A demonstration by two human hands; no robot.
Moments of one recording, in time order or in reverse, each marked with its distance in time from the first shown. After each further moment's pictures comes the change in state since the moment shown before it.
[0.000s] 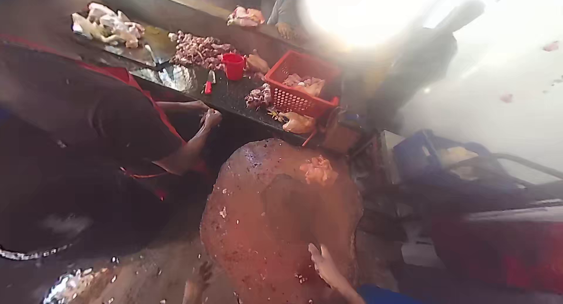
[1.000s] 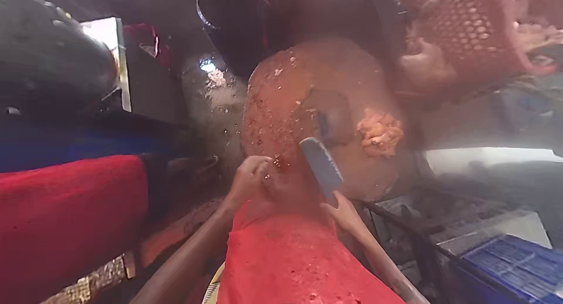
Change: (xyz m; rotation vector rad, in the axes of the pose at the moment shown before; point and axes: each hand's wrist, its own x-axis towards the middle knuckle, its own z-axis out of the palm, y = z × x) left_hand -0.354 -0.009 0.258 0.303 0.422 0.591; right_hand 0.071 0.032 -0.214 -0.859 -0.709 -0.380
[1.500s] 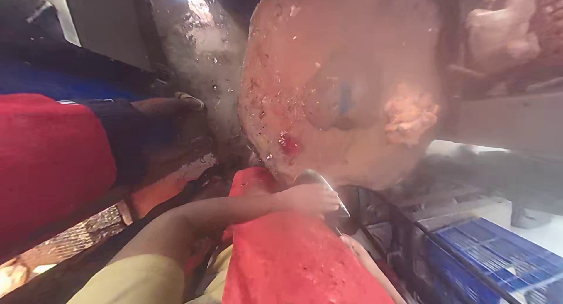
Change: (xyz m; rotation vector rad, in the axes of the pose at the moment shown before) left_hand -0.037 -0.001 0.171 0.027 -0.761 0.875; right_hand -0.106 -0.058 -0.011 0.086 -0.351 0.410
